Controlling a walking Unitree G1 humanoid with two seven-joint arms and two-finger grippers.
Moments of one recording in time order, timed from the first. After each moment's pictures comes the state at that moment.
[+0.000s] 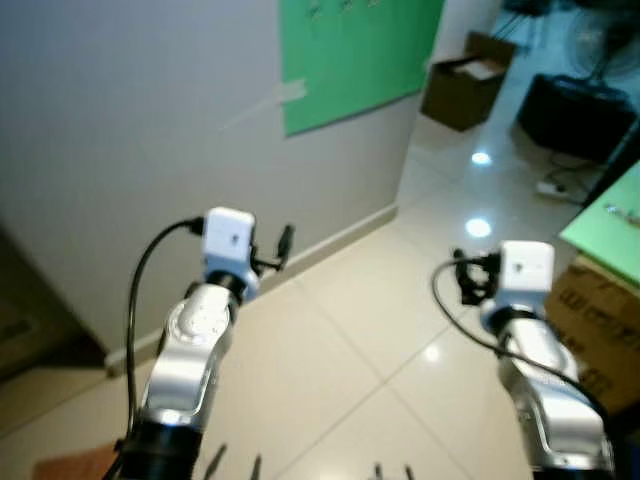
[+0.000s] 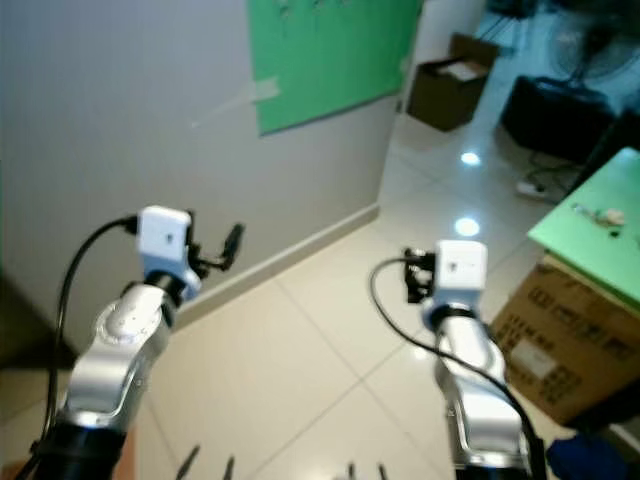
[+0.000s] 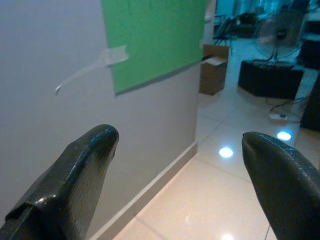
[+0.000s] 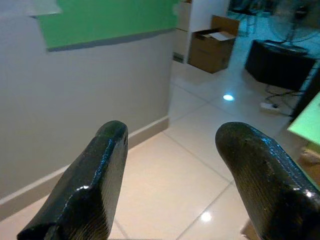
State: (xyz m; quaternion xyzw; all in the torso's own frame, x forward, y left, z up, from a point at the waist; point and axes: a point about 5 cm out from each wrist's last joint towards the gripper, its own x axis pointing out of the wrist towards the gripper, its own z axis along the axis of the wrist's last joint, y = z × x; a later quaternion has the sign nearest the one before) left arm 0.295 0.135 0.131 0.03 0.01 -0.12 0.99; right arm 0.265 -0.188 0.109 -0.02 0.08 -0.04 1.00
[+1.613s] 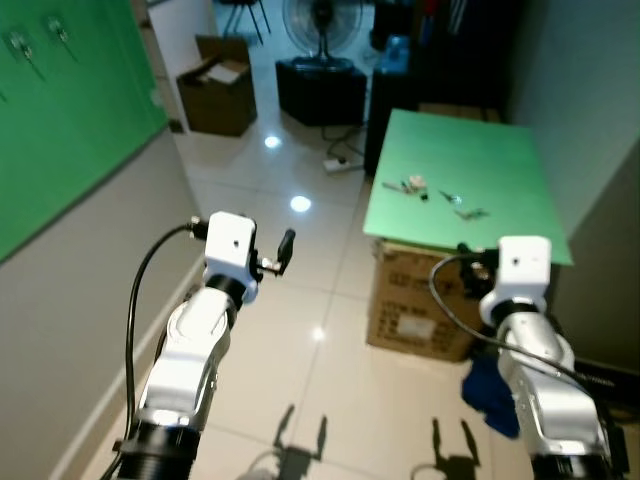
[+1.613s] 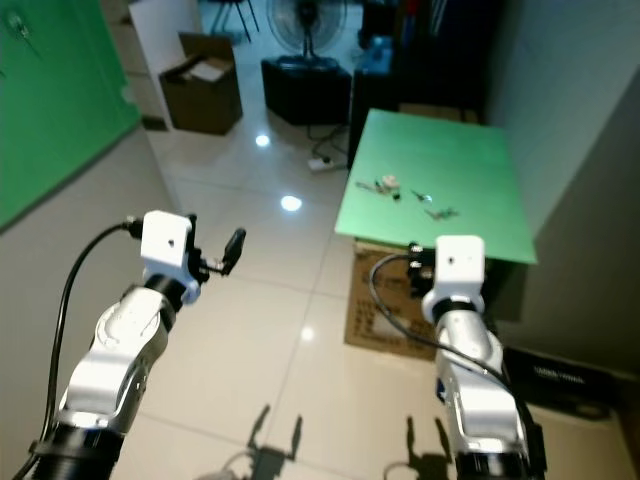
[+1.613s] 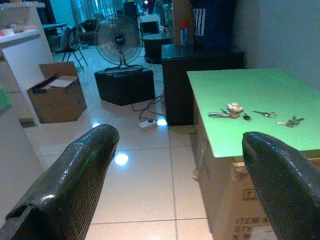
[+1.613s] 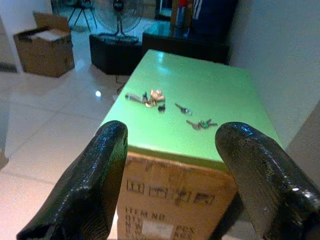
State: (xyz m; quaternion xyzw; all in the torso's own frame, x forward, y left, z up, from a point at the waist) left arm 0.295 0.135 0.126 0.04 0.01 -0.14 0.99; right arm 0.274 -0.191 0.110 -0.05 0.06 -0.05 1.00
